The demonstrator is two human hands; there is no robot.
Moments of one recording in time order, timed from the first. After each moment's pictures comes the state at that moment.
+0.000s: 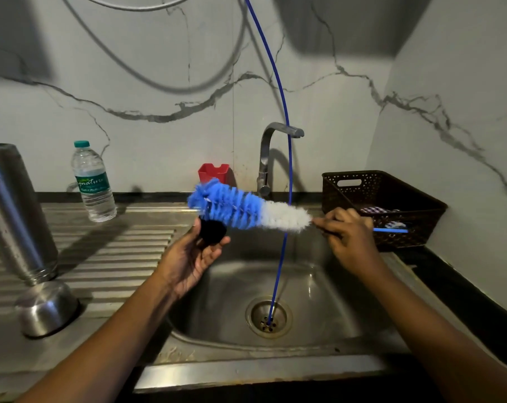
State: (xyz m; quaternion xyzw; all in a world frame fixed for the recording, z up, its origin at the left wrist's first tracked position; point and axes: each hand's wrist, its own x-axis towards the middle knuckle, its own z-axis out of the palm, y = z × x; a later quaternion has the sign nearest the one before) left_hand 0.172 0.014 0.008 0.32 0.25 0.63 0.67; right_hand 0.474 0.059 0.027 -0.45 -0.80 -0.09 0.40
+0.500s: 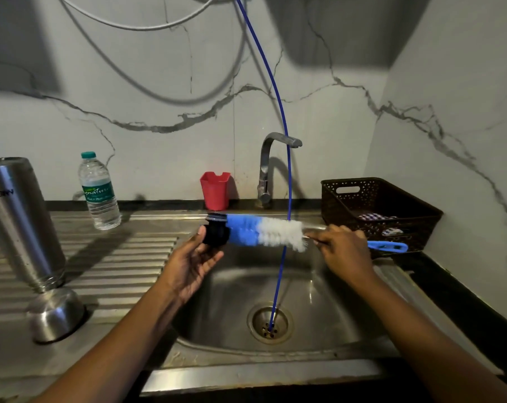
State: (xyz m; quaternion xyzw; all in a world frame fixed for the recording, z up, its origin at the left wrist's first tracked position) left_hand 0.177 0.008 0.014 0.31 0.30 0.66 0.61; right_hand 0.465 0.054 0.028 -0.55 -0.78 -0.09 0.29
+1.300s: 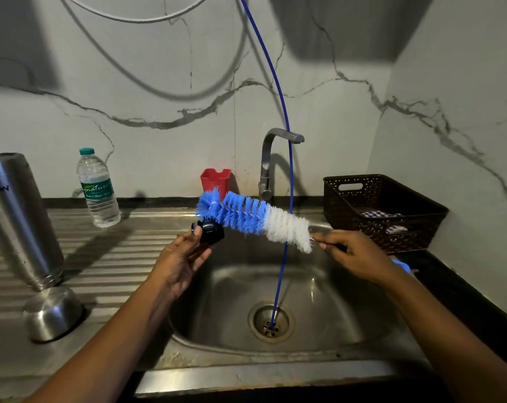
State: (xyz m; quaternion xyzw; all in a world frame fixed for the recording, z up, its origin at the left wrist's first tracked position) left_hand 0.161 0.017 0.007 0.32 0.37 0.67 0.56; right_hand 0.488 0.045 0.043 -0.43 -0.84 0.12 0.30
